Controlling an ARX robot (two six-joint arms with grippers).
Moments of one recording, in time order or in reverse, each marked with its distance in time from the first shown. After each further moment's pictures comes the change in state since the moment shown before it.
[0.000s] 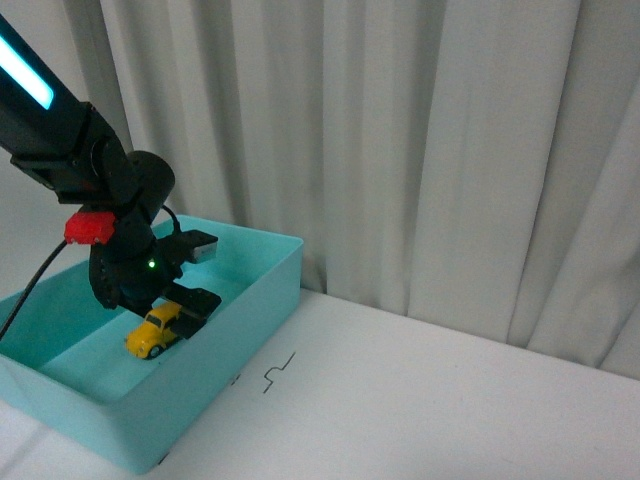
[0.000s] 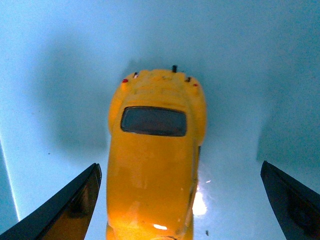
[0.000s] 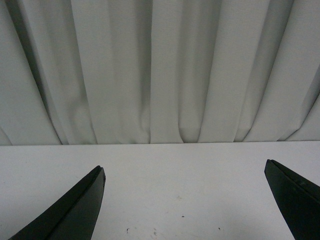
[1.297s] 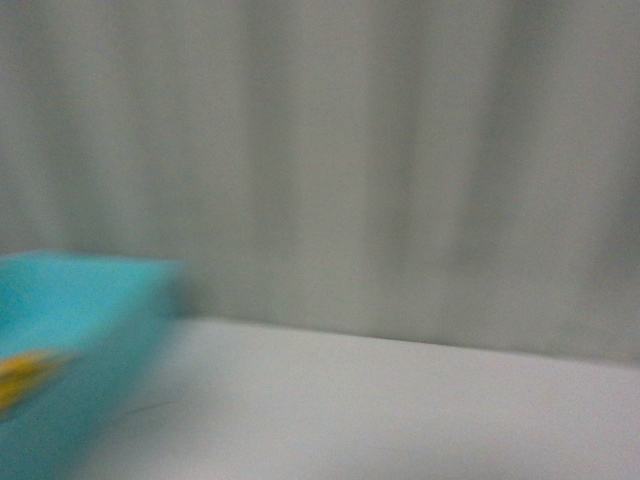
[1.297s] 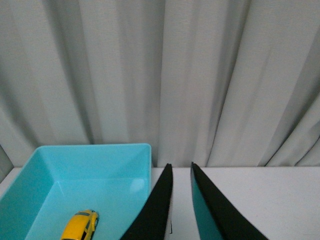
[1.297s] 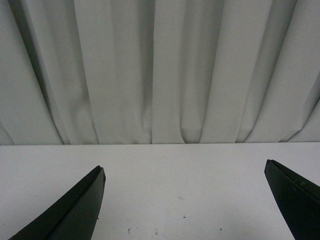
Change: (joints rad) left arm -0.190 -1.473 -1.104 0.824 0.188 -0.403; right arm 0.000 0.000 0.000 0.000 -0.003 0.000
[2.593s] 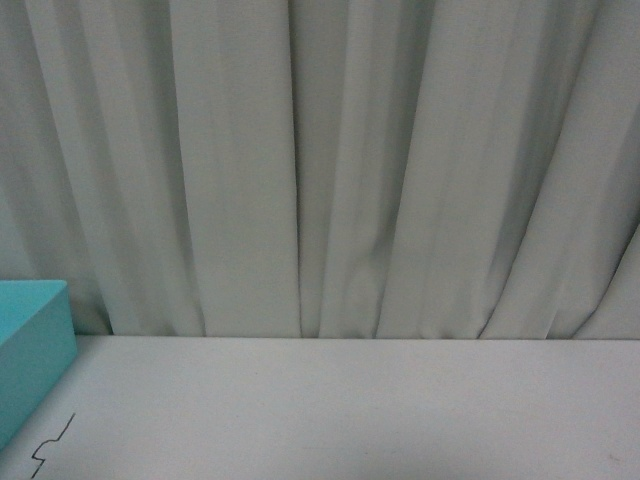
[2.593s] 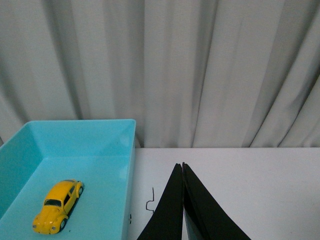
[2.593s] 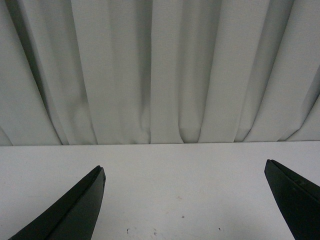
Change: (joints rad) left arm -0.206 -0.531 -0.278 -0.219 -0.208 -0.014; right arm 0.000 0.000 0.000 0.000 0.003 0.000
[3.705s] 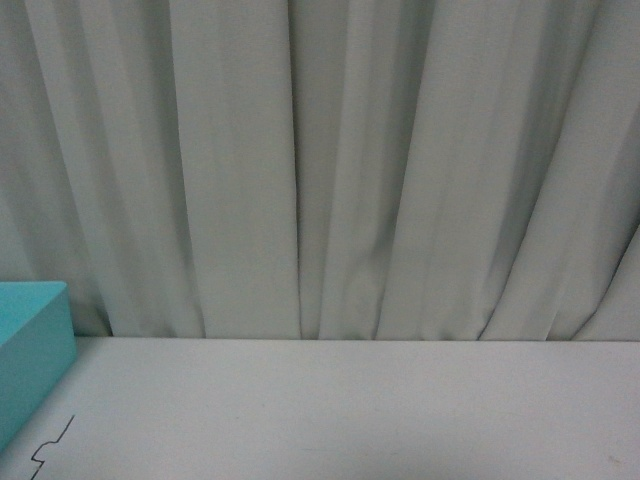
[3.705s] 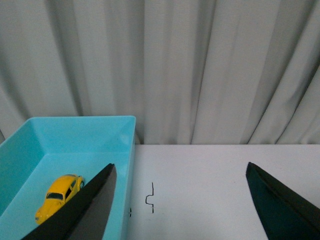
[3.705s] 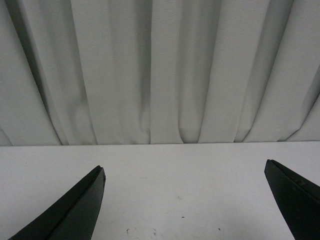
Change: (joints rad) left arm 0.000 -0.177 0.001 -0.185 0.000 -0.002; right arm 0.000 0.000 0.000 0.000 0.000 0.000
